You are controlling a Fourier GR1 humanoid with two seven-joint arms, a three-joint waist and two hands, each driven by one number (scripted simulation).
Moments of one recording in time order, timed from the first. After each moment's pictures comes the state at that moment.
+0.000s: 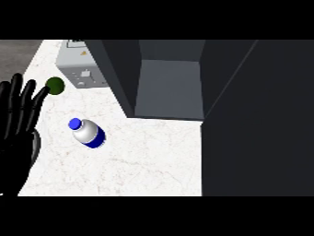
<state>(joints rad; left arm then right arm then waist) 0.00 0.07 -0.02 -2.10 0.01 -0.02 -0.01 0.00 -0.09 -0.04 -2.10 -0.01 0.00 -0.01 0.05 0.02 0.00</state>
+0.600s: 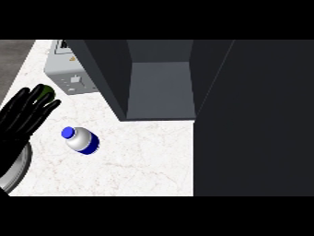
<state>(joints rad) -0.01 0.32 0.09 -1.90 0.54 -0.47 0.09 0.18 -0.06 0.08 -2.22 -0.12 0.07 0.11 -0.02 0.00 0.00</state>
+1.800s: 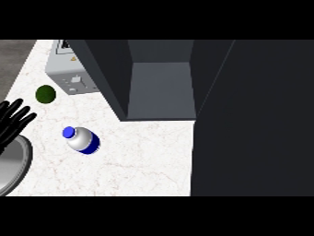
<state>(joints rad) 0.05 0.36 0.28 -1.74 0.58 -0.69 0.12 0.65 -0.06 0.27 -2.48 -0.07 0.12 0.09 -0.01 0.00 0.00</state>
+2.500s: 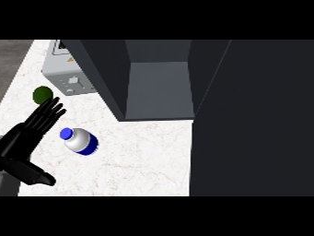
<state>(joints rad) -0.12 0.28 0.25 -1.26 0.16 -0.69 -0.24 0.79 -0.09 0.29 -2.49 -0.05 0.17 -0.05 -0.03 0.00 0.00</state>
